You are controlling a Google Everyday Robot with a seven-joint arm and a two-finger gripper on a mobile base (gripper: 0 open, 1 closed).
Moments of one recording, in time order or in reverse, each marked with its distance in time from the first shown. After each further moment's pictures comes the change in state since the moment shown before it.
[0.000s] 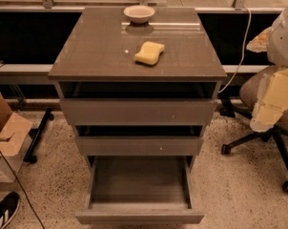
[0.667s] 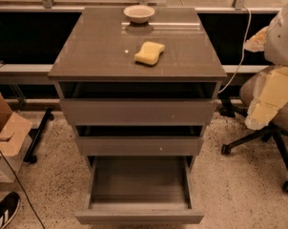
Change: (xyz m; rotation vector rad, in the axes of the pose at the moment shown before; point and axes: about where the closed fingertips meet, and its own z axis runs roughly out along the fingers) arm -0.006 -0.003 0.003 -0.007 -0.040 0.012
